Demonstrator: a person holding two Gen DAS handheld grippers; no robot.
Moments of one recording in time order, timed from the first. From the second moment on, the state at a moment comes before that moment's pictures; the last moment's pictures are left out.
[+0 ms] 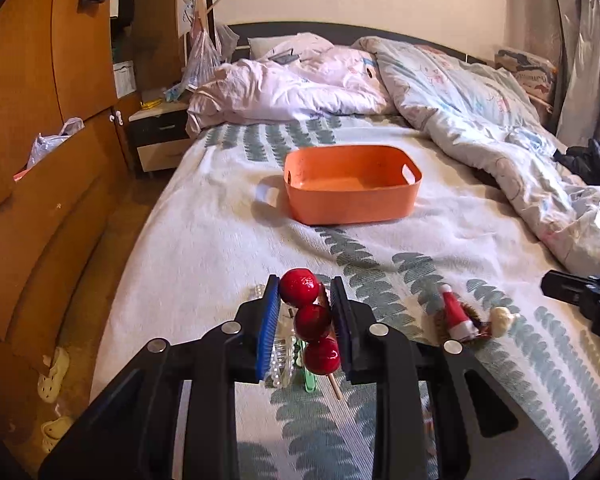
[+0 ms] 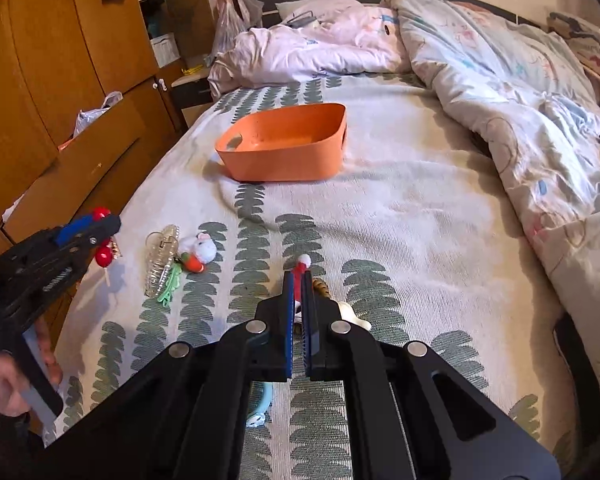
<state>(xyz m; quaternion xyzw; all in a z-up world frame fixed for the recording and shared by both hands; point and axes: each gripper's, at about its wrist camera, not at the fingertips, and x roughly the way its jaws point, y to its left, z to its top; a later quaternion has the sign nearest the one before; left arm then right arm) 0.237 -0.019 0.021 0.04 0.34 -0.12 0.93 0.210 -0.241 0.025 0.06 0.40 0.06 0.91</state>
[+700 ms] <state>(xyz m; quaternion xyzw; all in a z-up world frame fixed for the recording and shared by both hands) 0.244 -0.017 -0.011 0.05 0.35 -0.09 0.93 0.216 -0.233 0.006 0.06 0.41 0.06 0.91</state>
